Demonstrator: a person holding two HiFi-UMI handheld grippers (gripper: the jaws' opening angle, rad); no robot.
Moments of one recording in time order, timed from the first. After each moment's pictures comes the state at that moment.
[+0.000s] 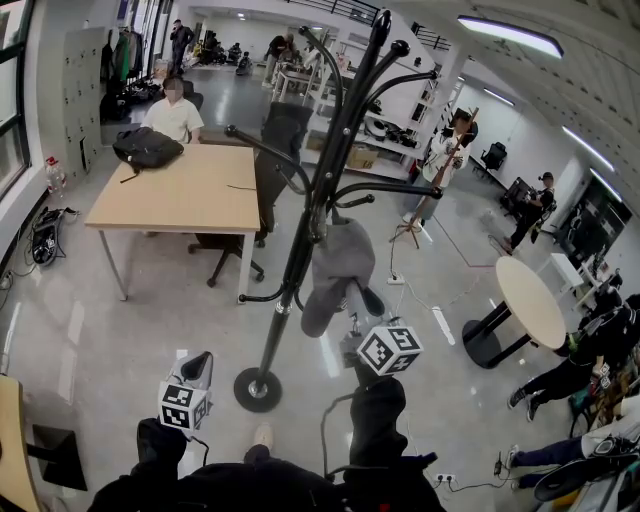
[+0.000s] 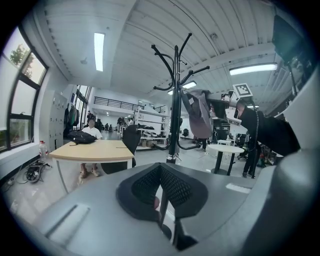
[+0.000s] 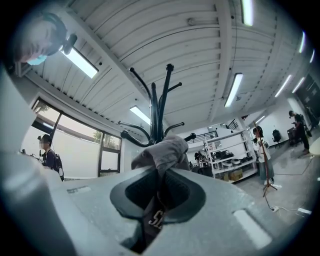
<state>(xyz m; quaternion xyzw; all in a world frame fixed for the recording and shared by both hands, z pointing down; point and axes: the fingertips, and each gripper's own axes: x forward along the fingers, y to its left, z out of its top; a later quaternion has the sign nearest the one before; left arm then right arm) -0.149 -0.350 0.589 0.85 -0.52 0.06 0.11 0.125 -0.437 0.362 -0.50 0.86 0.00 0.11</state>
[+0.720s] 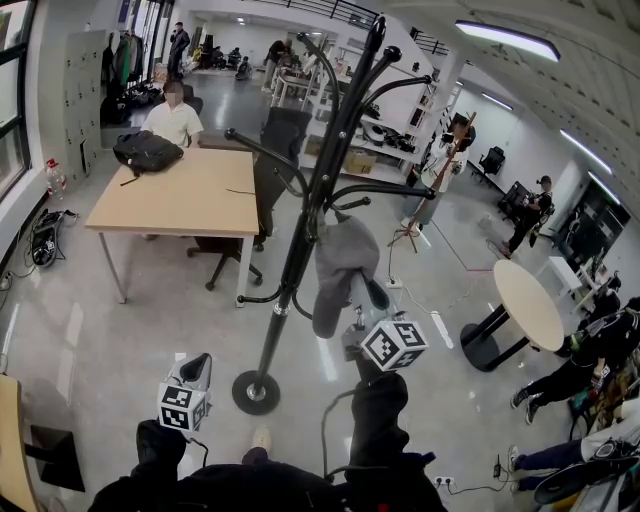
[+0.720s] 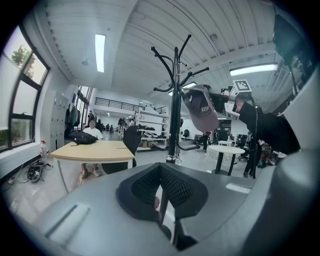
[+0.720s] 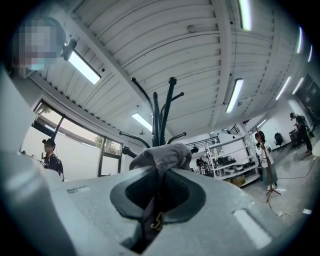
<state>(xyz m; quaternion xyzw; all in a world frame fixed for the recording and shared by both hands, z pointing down) -0.147 -0.347 0.590 0.84 -0.53 0.06 0.11 0.130 -0.434 0.327 -0.50 0.86 0.03 0.14</state>
